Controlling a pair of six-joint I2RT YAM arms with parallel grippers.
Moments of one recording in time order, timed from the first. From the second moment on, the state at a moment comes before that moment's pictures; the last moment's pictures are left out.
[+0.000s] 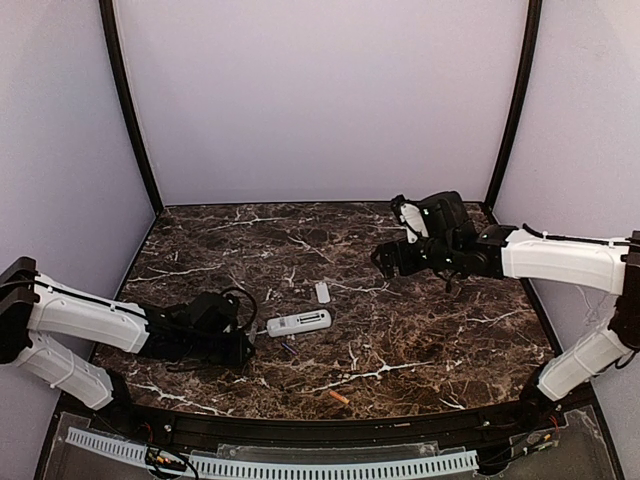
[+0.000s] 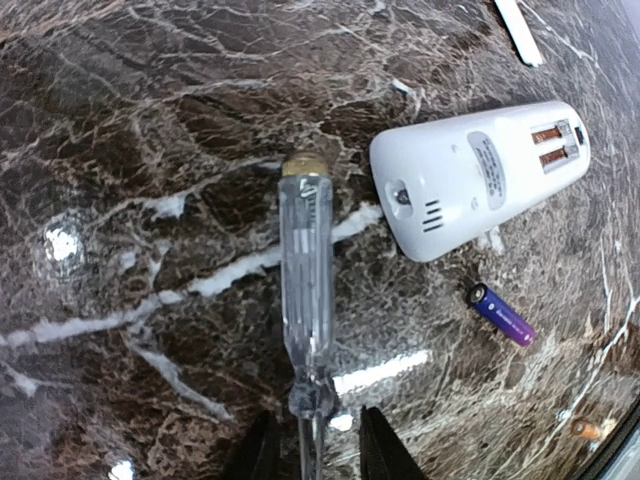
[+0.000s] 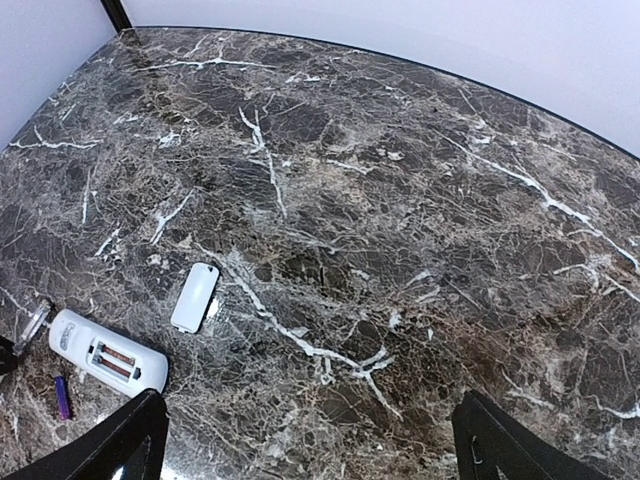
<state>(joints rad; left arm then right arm) -0.93 1.33 0.47 -0.12 -0.13 -0.85 0.72 1.43 0.98 -0.20 0.12 0.21</state>
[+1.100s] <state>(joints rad) -0.85 1.25 0.70 -0.33 -0.51 -0.53 0.70 1.23 0.83 -0.05 0.23 0.14</state>
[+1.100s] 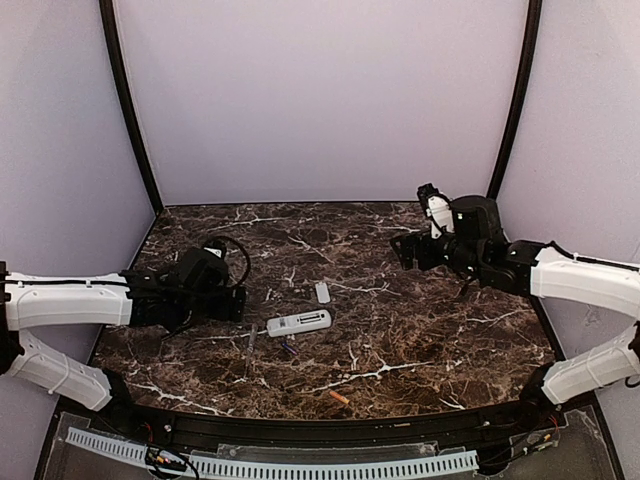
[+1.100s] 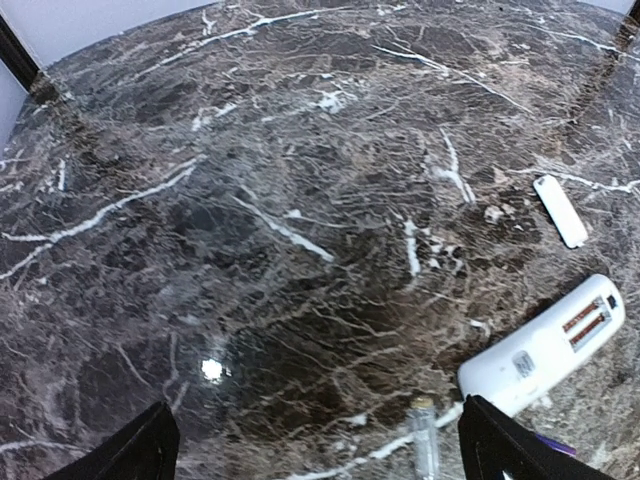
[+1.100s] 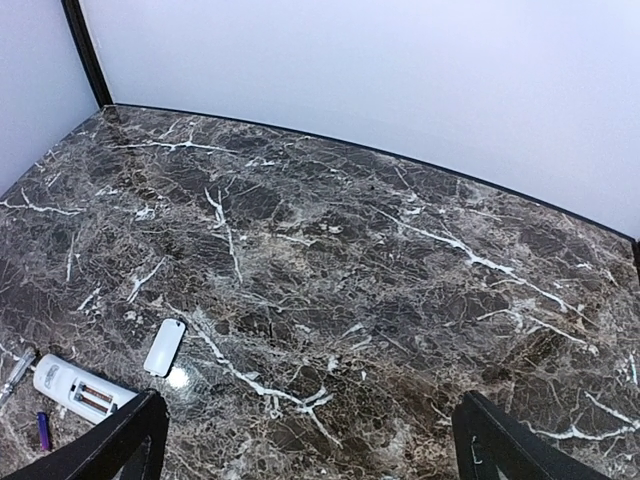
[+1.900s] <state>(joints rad) -0.60 1.25 0.58 0.15 -0.82 0.14 0.60 1.34 0.77 0.12 0.43 -0.01</state>
